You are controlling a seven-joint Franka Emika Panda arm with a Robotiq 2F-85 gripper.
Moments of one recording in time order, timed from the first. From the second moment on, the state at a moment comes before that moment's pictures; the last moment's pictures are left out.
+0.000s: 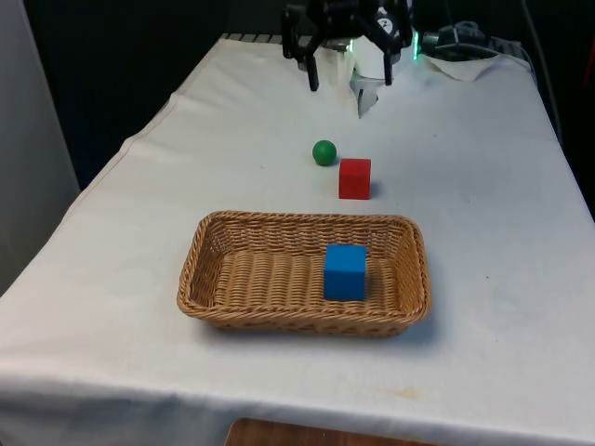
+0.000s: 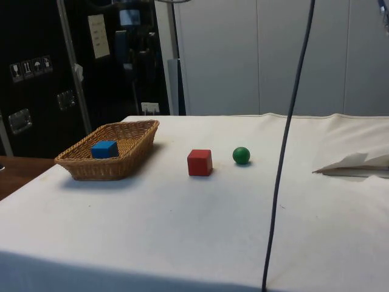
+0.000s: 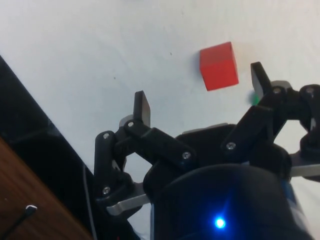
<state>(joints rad) 0.34 0.33 -0.48 -1.79 0.31 2.06 -0.22</state>
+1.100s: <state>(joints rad) 0.34 0.09 -0.50 -2.03 0.11 2.10 -0.27</state>
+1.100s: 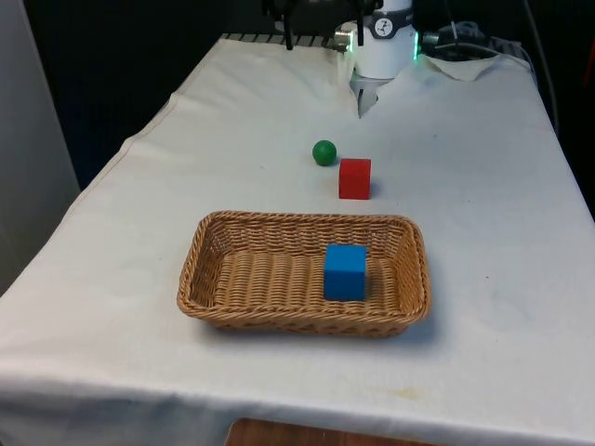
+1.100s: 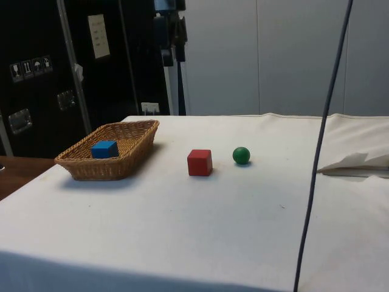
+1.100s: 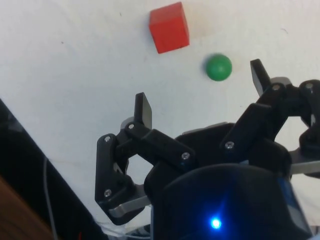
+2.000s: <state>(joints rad) 0.34 -0.12 -0.52 -2.32 0.00 2.25 -0.27</state>
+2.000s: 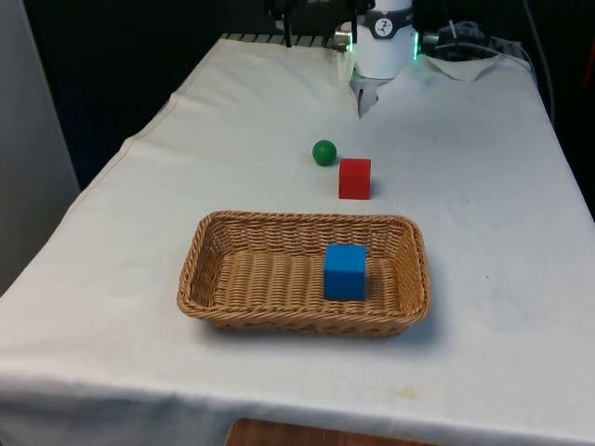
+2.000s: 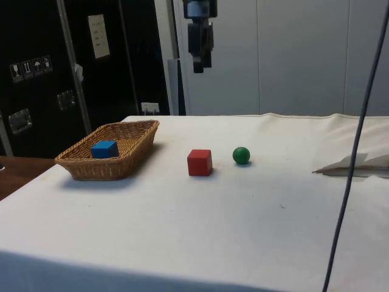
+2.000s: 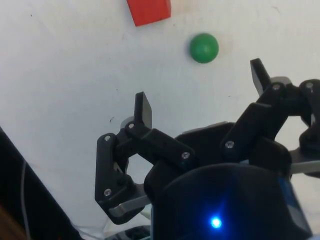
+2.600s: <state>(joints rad) 0.33 -0.18 -0.54 -2.51 -0.02 2.41 -0.31</state>
